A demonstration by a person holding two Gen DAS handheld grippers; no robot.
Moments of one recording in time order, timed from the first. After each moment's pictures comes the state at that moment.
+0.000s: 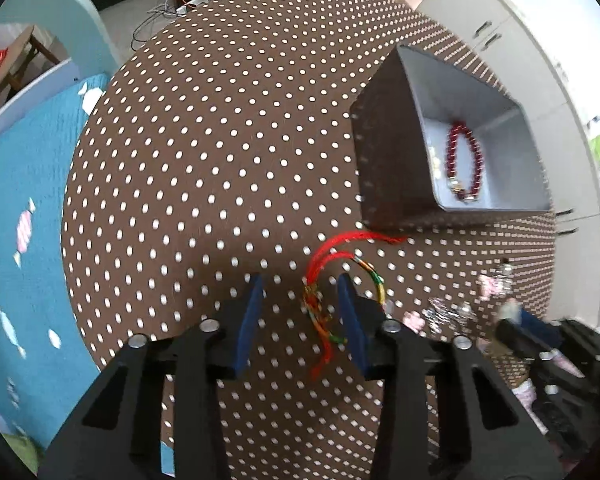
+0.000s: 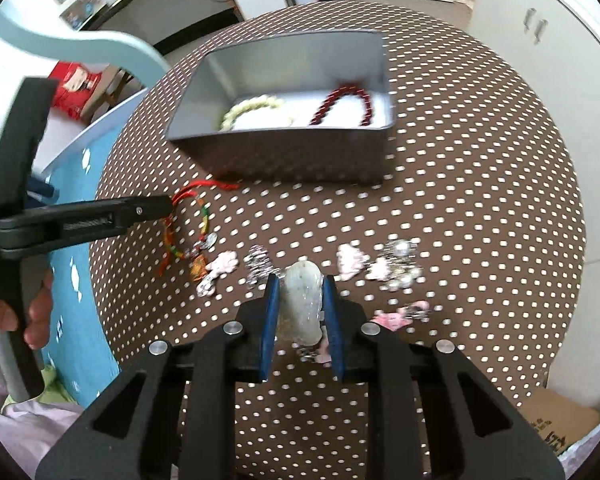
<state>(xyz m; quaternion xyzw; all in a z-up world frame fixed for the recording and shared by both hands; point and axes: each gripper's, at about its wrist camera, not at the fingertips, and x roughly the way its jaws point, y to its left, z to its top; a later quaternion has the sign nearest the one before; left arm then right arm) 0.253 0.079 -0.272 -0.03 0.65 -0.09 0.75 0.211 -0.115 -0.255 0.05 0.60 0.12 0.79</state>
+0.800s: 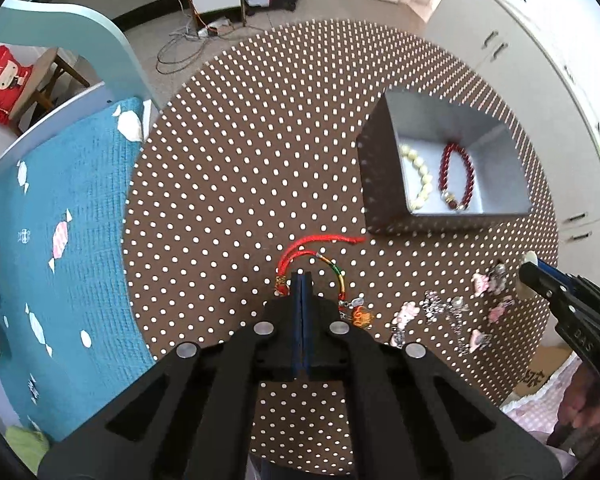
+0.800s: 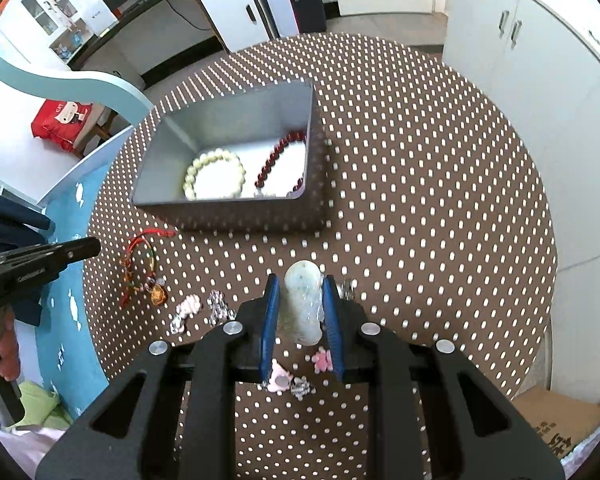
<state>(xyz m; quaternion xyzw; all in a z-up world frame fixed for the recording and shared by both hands) 0.235 0.086 -0.209 -0.02 0.62 -0.06 0.78 0.230 -0.166 -0.228 0.07 0.57 0.10 0.81</state>
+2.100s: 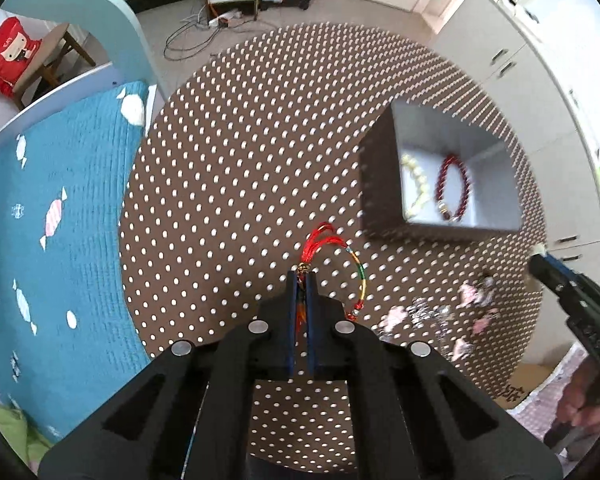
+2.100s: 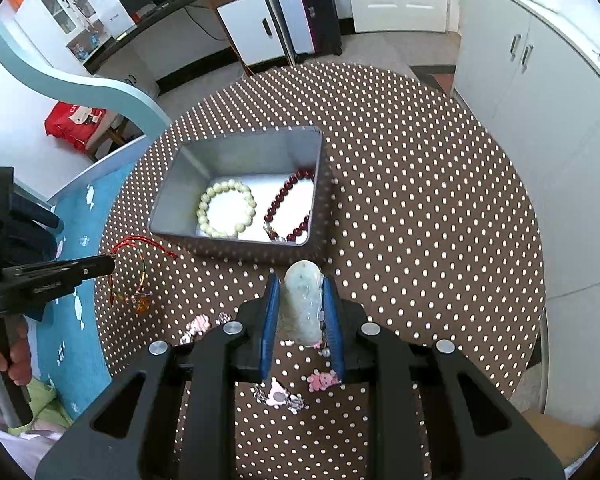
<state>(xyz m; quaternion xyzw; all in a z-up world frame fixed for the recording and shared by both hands) 0.243 0.094 -0.197 -0.06 0.62 -0.04 0.78 0.242 -0.168 -0.208 0.06 0.55 0.13 0.82</state>
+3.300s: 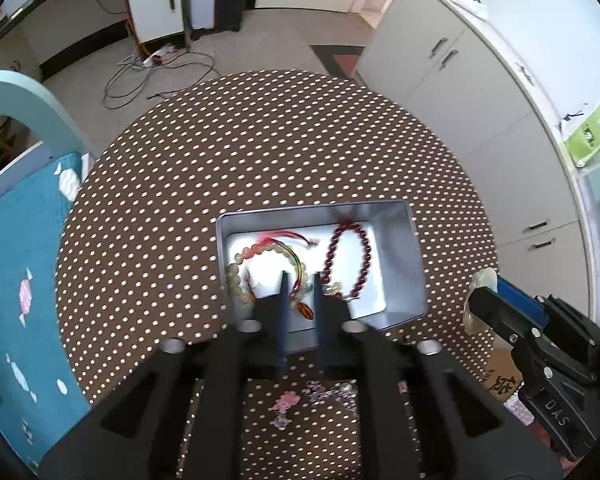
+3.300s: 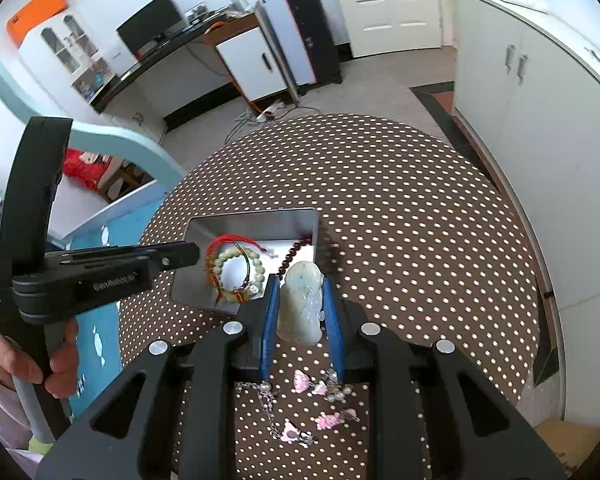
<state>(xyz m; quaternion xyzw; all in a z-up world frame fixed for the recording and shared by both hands) 0.329 -0.007 -0.179 -0.02 0.60 -0.13 0.79 0.276 -0.176 -0.183 0.11 0.51 0.14 0.84</state>
